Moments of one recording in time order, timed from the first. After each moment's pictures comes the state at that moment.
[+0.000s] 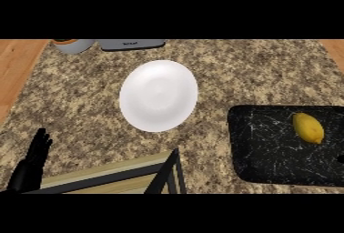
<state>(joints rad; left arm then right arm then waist) 0.15 0.44 -0.09 -1.28 0.34 0.21 -0.31 0.12 -0.83 -0.10 -1.58 -0.42 -0.08 0.12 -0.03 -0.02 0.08</state>
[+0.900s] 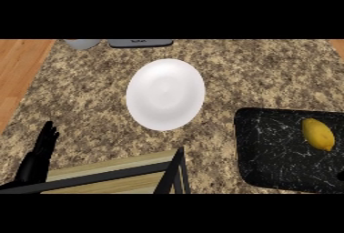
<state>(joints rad) 0.09 0.43 -0.10 -1.24 0.32 0.18 -0.32 0.07 -0.95 0.05 -1.46 -0.34 0.14 0.24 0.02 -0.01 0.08</state>
